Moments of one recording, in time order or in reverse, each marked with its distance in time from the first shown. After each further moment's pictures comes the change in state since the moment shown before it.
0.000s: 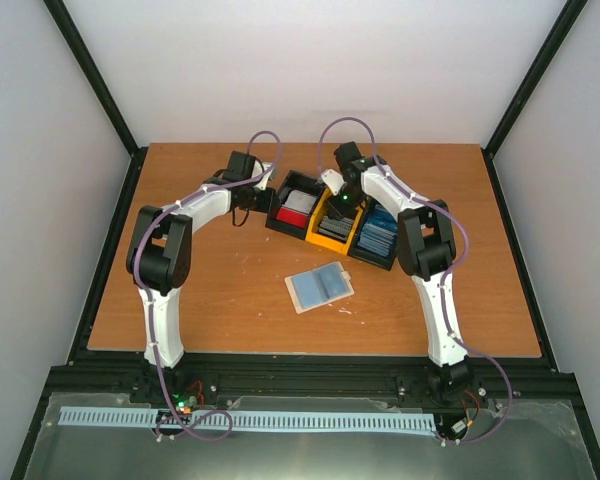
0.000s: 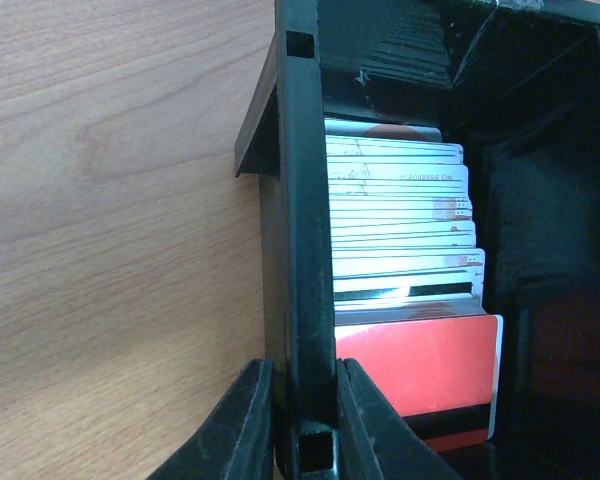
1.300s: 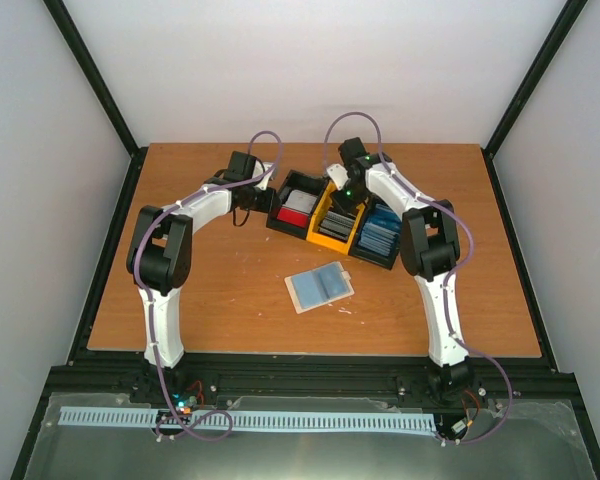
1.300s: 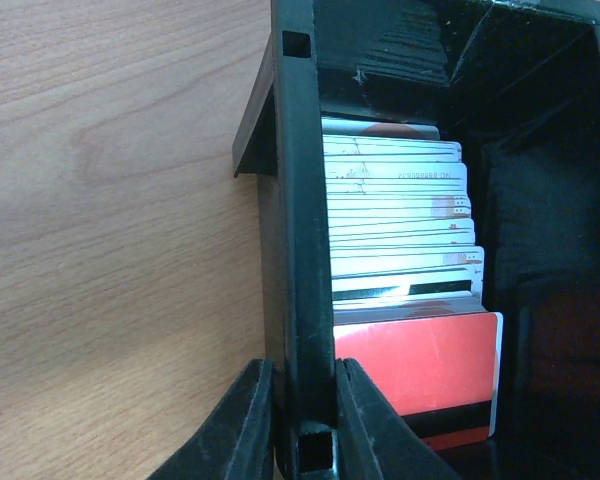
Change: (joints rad) left arm -0.003 0.001 0.001 0.003 -0.003 0.002; right arm -0.013 -0.021 -0.004 0.008 0.042 0.062
